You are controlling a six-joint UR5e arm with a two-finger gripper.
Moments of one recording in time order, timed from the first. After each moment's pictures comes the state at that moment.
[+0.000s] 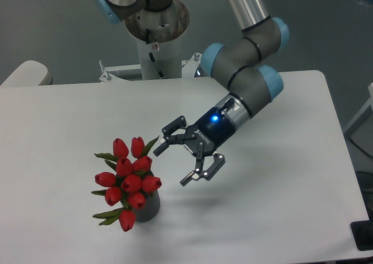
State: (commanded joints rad) arm 2.71 -1.93 -1.78 -0.76 0.41 1.54
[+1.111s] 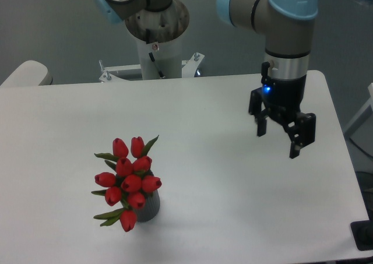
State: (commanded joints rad) arm 2.69 -1.85 -1.40 -1.06 1.47 1.80
